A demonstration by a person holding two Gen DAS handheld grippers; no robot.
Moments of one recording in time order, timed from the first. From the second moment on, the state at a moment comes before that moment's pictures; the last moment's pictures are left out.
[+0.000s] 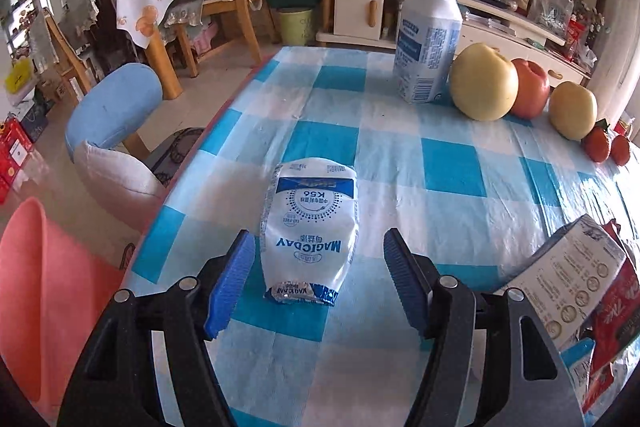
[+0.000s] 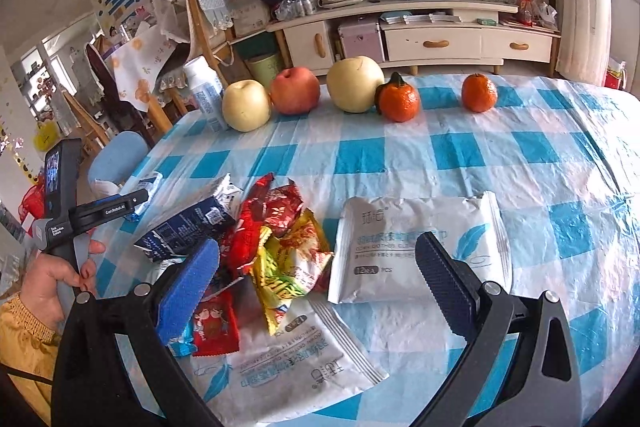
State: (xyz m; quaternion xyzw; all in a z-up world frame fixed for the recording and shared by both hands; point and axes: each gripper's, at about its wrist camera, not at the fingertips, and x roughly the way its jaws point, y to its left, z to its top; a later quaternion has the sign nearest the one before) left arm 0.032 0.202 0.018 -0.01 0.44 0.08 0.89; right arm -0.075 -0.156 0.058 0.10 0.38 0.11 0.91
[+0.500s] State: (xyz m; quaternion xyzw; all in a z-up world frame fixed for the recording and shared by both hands) left arm 0.026 0.193 0.000 0.00 0.44 0.08 0.90; right arm -0.083 -0.119 0.047 0.08 0.40 0.21 0.89
